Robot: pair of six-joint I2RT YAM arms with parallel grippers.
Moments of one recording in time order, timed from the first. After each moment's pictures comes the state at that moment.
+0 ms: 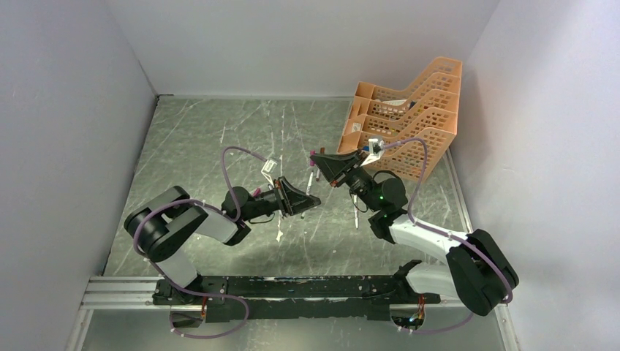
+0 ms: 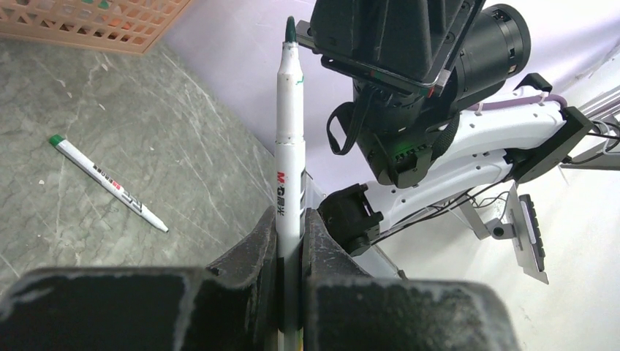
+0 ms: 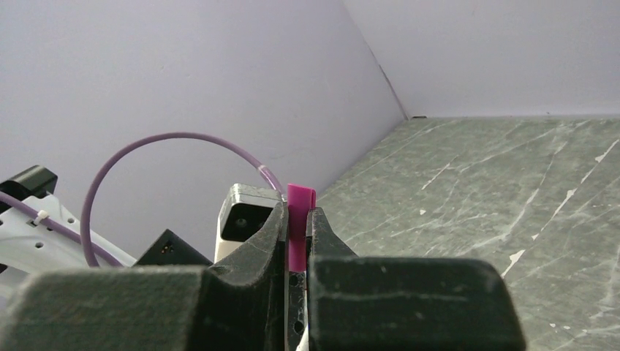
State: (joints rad) left arm -0.78 1.66 0.41 1.52 0.52 -1.03; right arm 0.60 1.21 0.43 1.15 -0.21 0.68
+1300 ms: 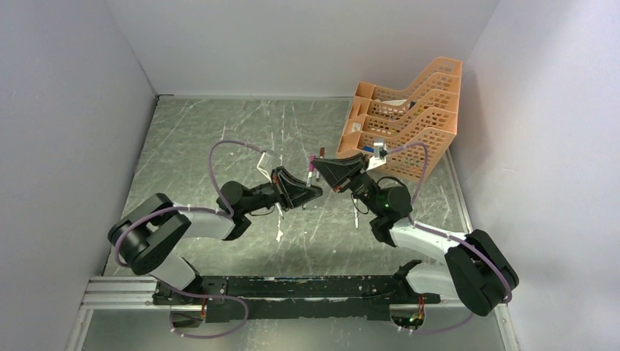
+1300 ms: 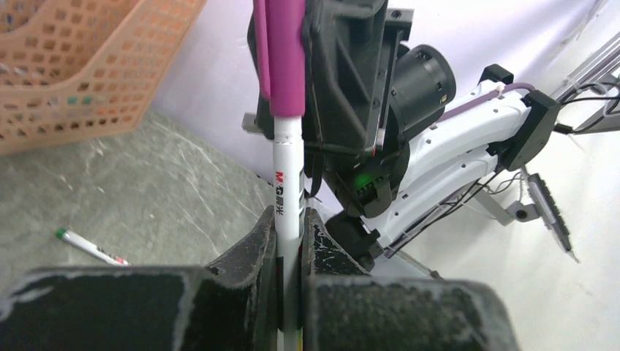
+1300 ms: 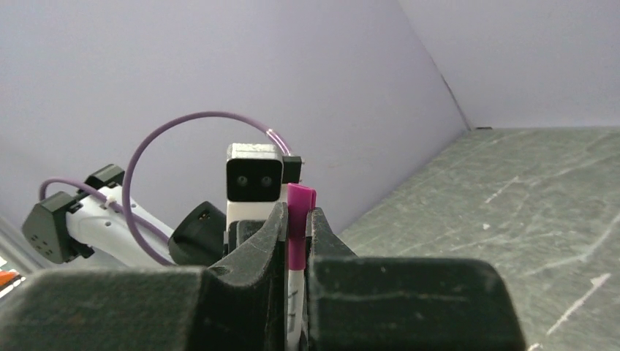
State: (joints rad) left arm -0.78 1.57 0.47 1.50 0.55 -0.91; right arm 0.60 1.21 0.39 1.30 -0.28 0.81
